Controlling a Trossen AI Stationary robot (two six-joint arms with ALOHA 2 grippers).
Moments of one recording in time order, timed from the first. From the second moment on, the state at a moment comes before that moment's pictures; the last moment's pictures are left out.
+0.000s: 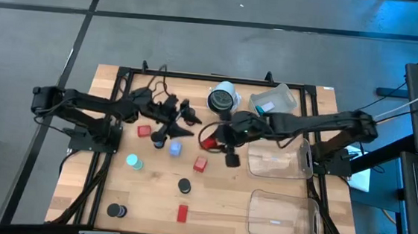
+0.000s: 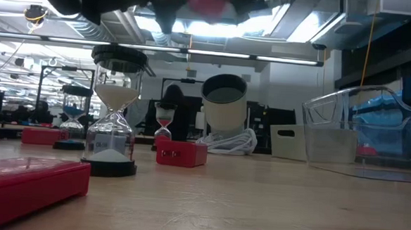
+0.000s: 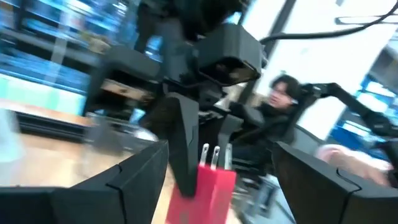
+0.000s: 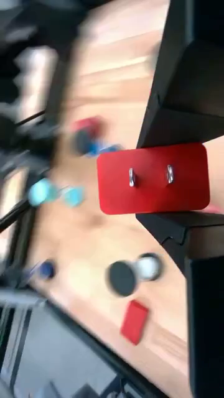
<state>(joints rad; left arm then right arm) 0.21 1.22 0.59 0.78 0.49 -0.46 0.12 1.55 1.31 -0.37 -0.06 -0.12</state>
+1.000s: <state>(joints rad) 0.26 1.22 0.59 0.52 0.38 -0.41 0.30 1.39 0.89 -1.26 0.00 1.28</state>
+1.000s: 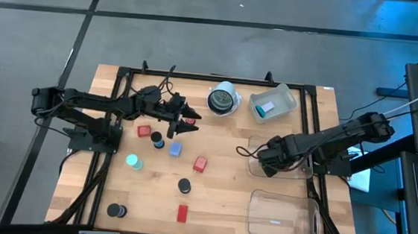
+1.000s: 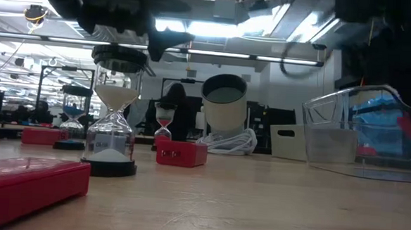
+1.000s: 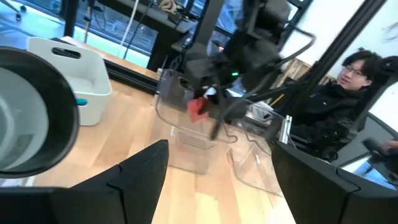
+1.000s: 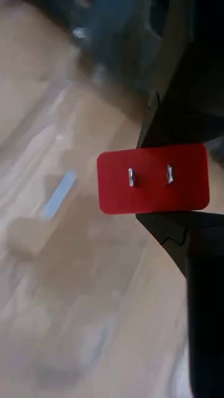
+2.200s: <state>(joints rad) 0.24 1.22 0.59 0.52 0.39 -0.38 0.29 1.39 0.92 -1.43 -0.01 1.26</state>
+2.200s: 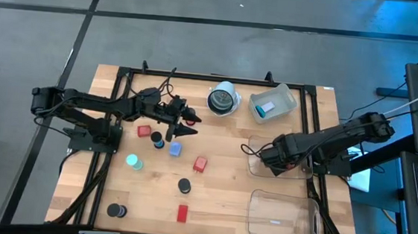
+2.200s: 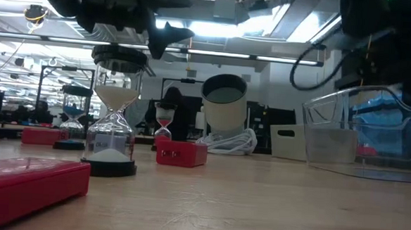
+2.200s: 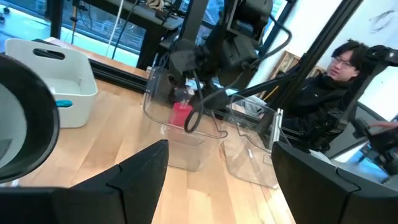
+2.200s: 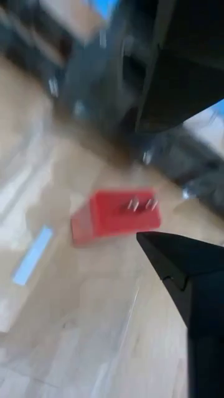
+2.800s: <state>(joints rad) 0.37 1.22 0.59 0.52 0.76 -0.51 0.29 1.40 1.28 -0.78 0.40 0.18</state>
